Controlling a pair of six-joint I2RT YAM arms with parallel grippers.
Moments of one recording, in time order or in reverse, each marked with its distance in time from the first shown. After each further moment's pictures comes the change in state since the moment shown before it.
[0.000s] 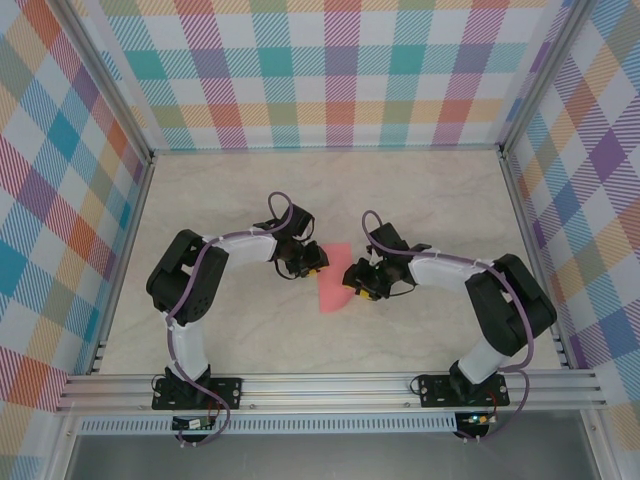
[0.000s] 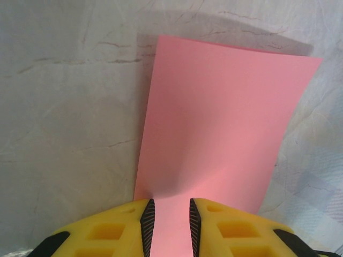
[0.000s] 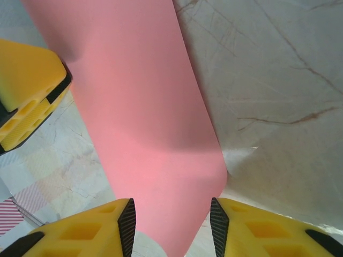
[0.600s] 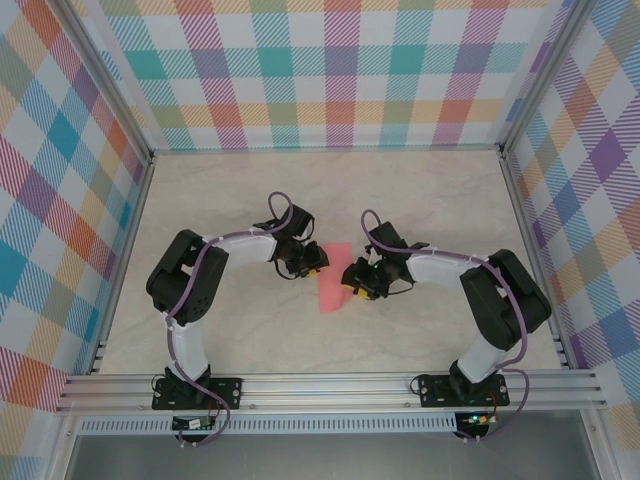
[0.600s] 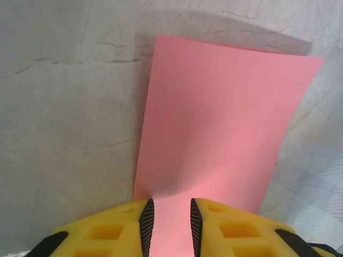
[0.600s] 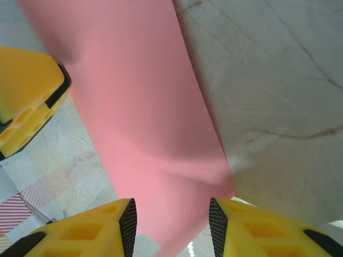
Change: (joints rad) left arm 0.000 -0.001 -0.001 0.001 0.000 0.006; right arm -0.011 0.026 0.003 0.014 -0.034 0.006
